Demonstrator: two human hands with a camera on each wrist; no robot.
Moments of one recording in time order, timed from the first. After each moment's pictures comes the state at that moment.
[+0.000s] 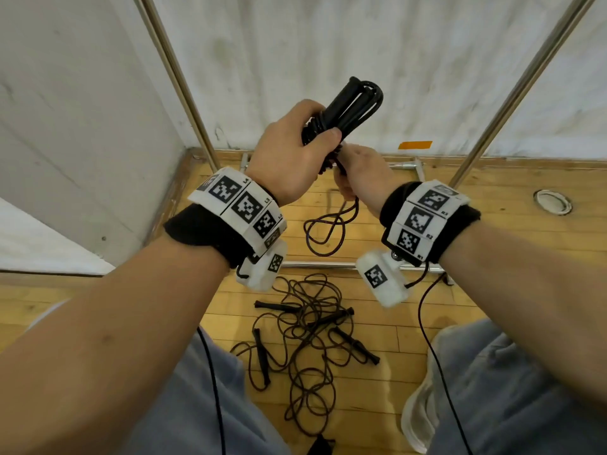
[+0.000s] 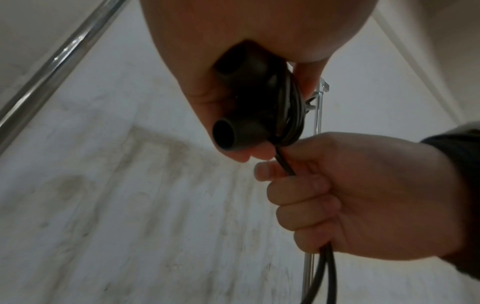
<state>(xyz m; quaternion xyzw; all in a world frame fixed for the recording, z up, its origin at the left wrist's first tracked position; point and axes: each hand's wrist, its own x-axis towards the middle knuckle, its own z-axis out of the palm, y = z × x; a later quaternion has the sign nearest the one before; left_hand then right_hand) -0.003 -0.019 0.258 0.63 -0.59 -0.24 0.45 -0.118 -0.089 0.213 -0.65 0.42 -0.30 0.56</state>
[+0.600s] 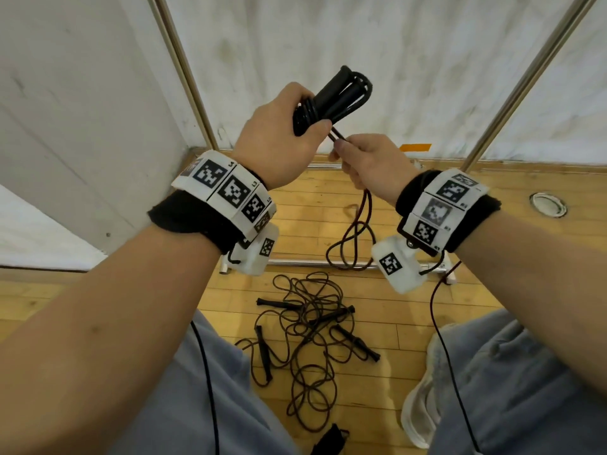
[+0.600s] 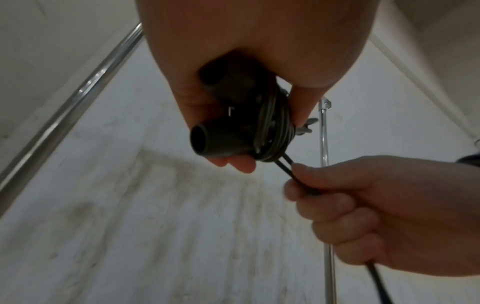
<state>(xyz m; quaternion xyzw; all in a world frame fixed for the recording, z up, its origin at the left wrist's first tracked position) 0.024 -0.017 0.268 0.67 -0.62 -0.12 0.40 -0.129 -0.078 0.239 -0.77 0.39 -0.26 0.44</state>
